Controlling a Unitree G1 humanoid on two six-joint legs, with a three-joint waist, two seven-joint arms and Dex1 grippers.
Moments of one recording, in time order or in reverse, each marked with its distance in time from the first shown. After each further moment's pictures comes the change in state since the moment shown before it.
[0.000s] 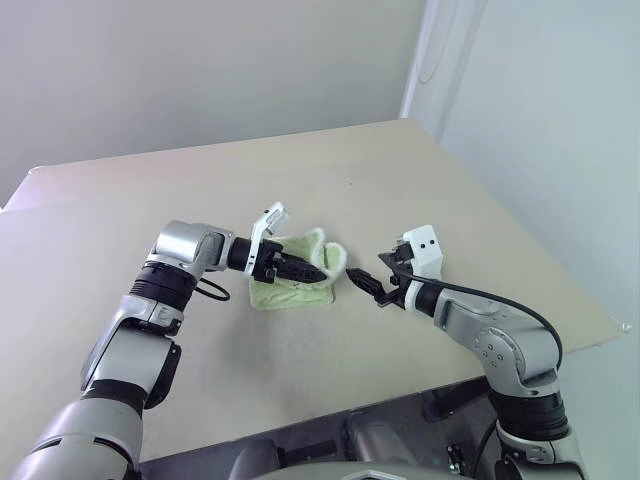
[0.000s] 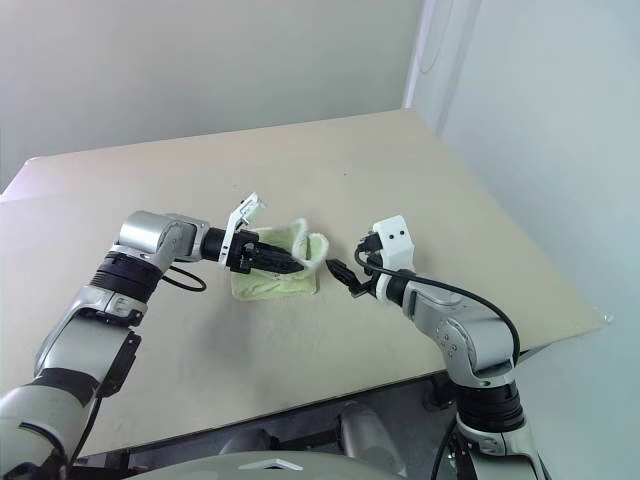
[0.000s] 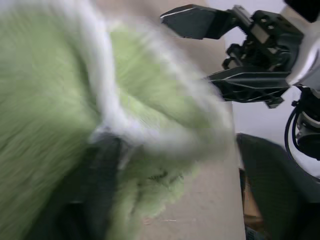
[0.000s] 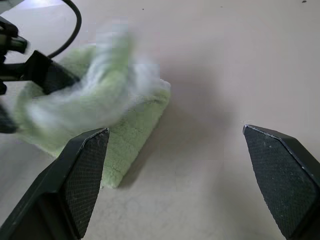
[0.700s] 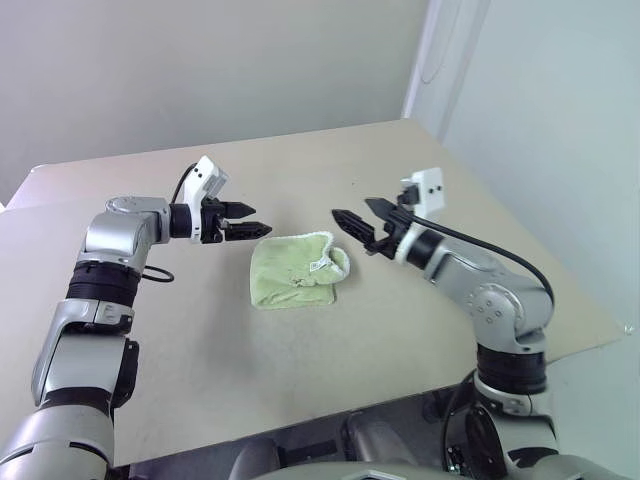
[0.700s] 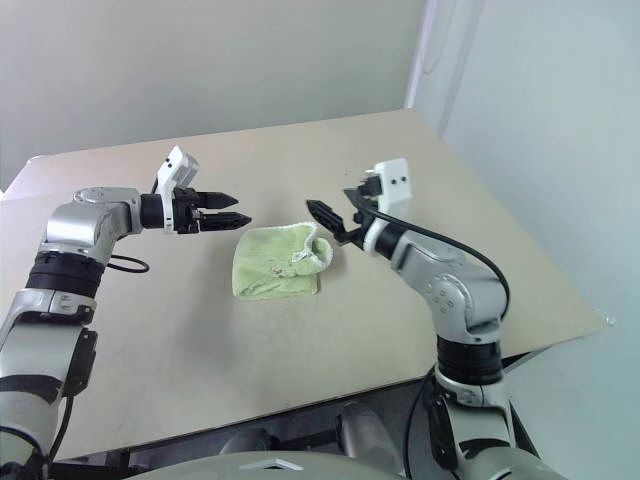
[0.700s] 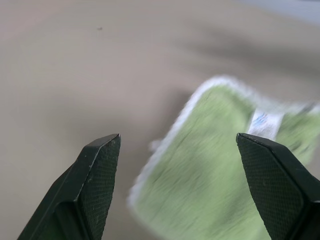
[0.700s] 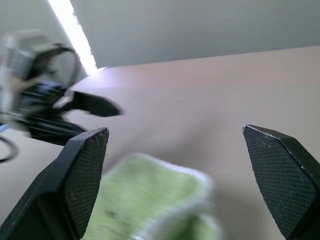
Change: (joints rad) left arm 0.074 0.168 0.165 0.043 0.151 -0.543 0.131; right arm -0.270 0.115 -0.032 0.136 0.083 -0.066 0.037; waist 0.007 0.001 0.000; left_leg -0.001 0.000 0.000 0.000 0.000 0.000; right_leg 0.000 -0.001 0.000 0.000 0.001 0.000
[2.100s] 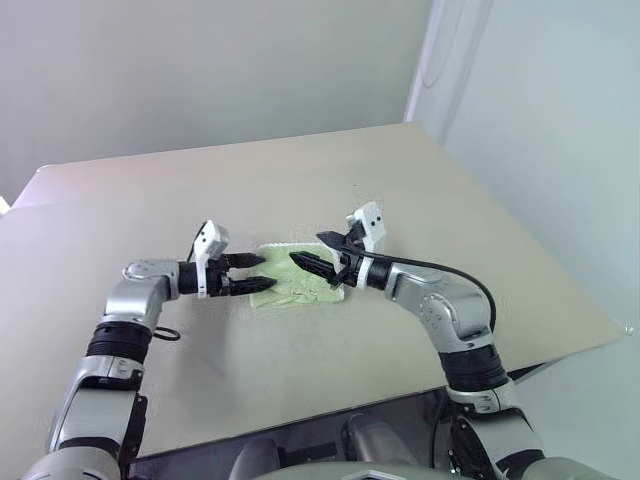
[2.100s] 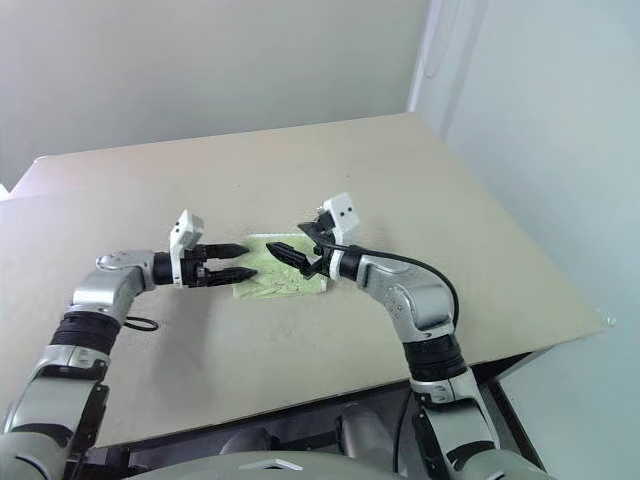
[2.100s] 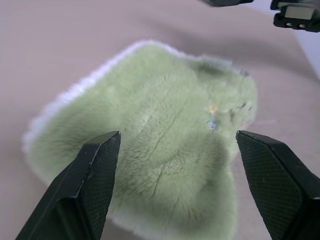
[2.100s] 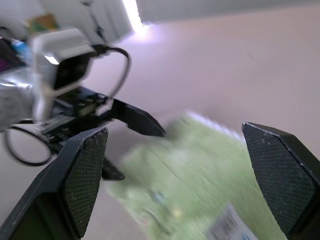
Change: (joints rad) left arm 0.246 -0.062 0.072 0.007 -0.055 -0.171 -0.141; right arm 0.054 0.039 0.145 0.167 -0.122 -0.163 0.250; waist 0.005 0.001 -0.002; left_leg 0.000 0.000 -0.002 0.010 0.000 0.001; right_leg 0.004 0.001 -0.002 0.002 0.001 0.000
